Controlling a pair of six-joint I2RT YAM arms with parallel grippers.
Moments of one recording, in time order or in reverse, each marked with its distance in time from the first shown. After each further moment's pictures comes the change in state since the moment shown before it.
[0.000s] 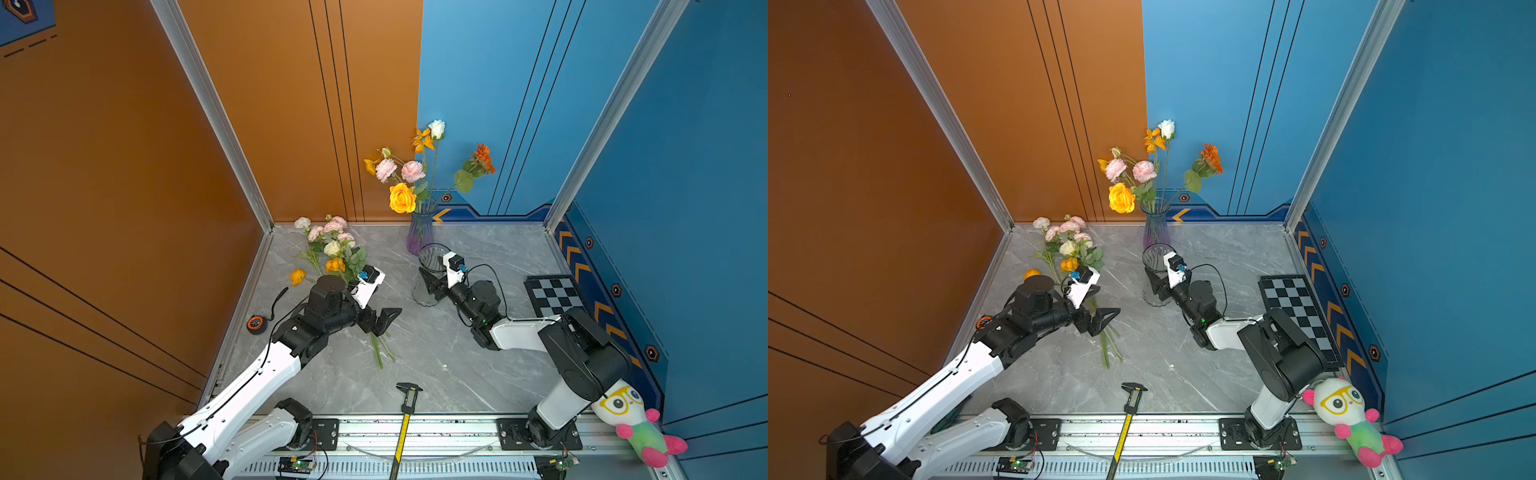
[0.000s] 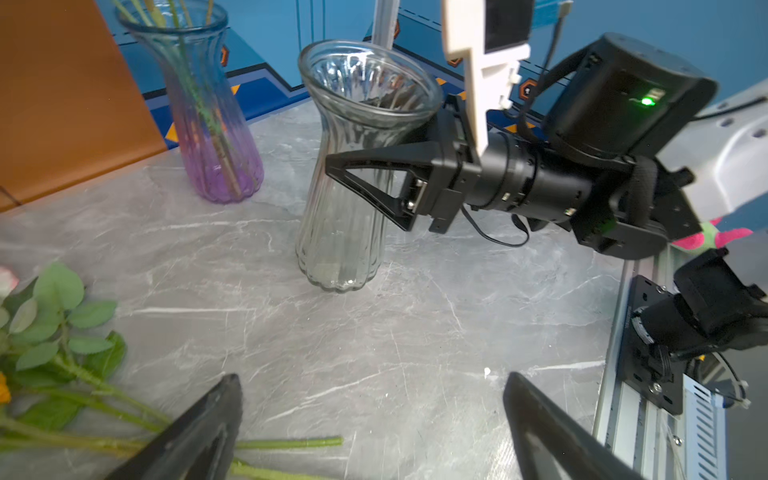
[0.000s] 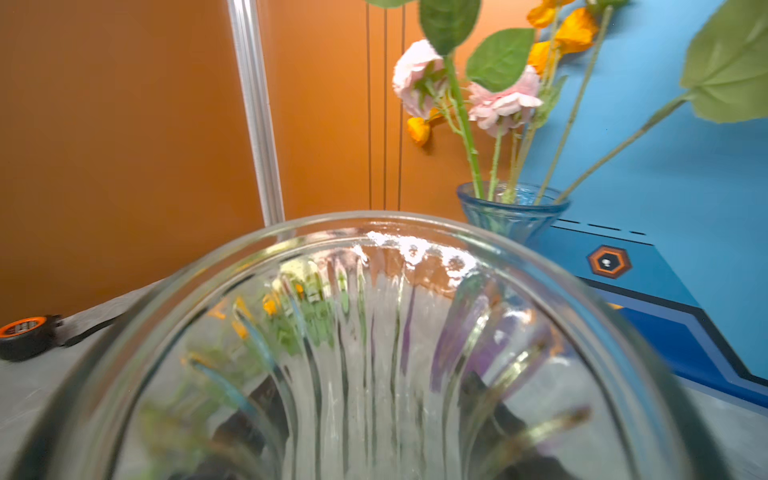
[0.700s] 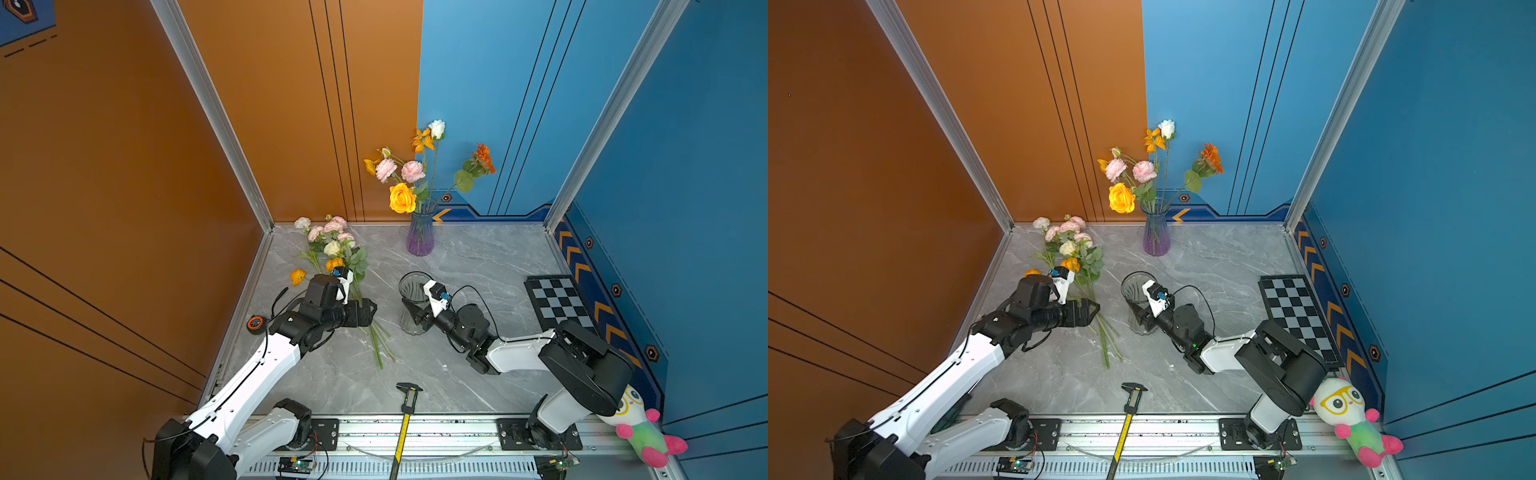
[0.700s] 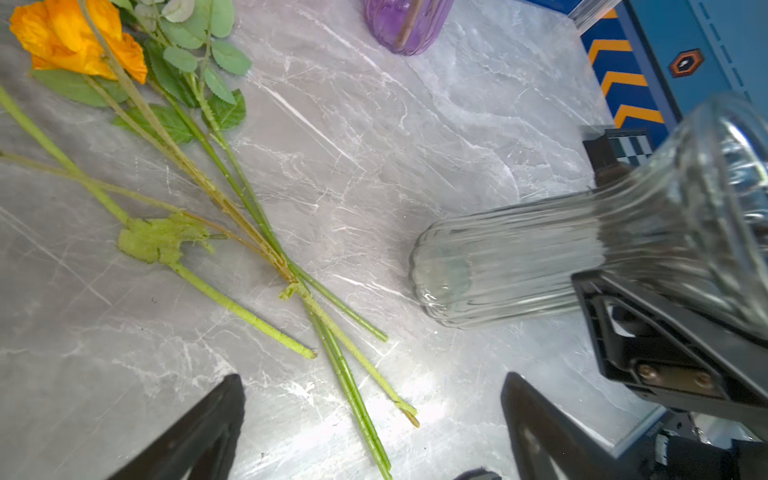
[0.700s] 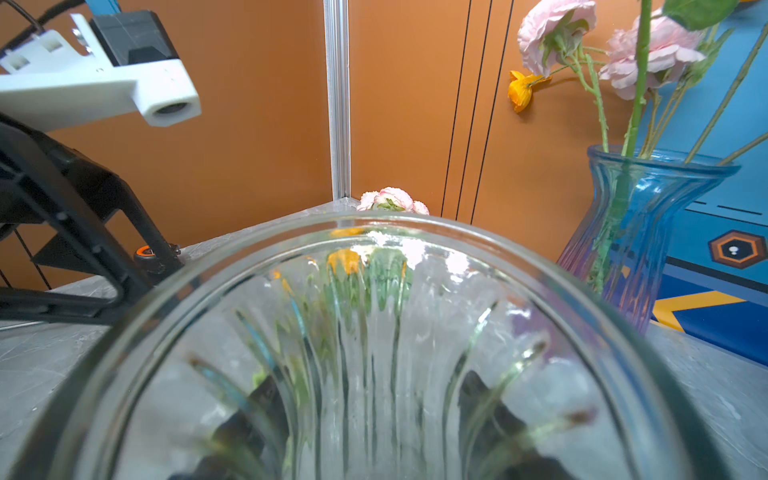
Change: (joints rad) left arm 0.132 0.101 0.027 -0.254 -0.152 -0.393; right arm 0.200 -0.058 -0.138 0.004 0.087 -0.031
